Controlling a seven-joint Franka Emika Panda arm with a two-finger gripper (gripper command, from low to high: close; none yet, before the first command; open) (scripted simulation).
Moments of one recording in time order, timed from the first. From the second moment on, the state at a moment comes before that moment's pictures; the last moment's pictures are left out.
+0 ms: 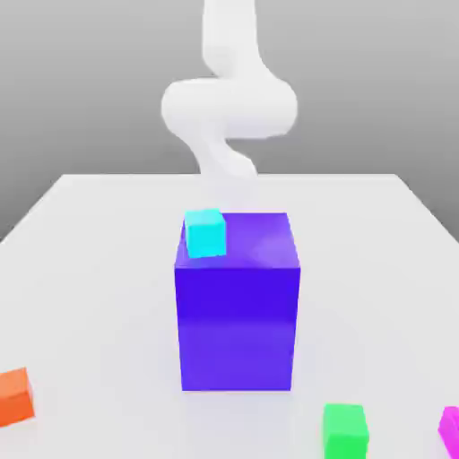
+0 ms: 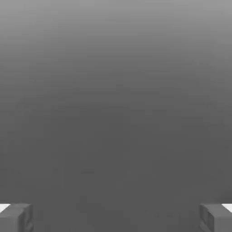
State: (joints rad) arm 0.06 -0.71 -0.02 -2.29 0.02 2.32 0.71
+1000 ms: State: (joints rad) arm 0.49 0.37 0.06 -2.17 -0.01 2.58 -0.13
